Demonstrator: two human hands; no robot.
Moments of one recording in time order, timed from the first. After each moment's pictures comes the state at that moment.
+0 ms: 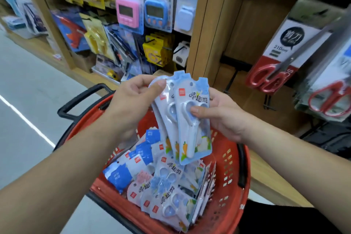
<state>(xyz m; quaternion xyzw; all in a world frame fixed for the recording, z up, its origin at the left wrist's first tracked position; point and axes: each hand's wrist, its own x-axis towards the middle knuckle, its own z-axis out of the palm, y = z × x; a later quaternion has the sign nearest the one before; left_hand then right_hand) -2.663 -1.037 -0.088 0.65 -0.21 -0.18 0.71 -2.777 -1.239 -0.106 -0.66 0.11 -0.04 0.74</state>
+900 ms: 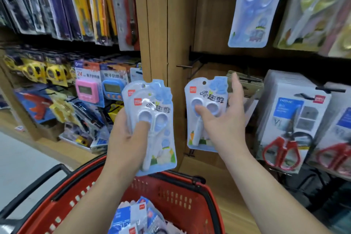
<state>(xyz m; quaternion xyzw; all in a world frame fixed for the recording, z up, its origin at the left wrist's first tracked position) -2.665 -1.147 -0.016 0.67 -0.26 -0.03 0.69 -2.771 -1.322 0.002 -0.71 0.22 -0.48 0.46</state>
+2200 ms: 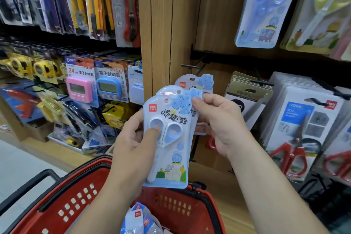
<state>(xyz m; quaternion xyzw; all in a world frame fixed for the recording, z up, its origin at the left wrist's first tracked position) -2.666 -1.158 -0.018 0.61 -0.24 -0.14 0.74 -2.744 -1.326 0.017 -0.61 0.24 -0.34 0.68</state>
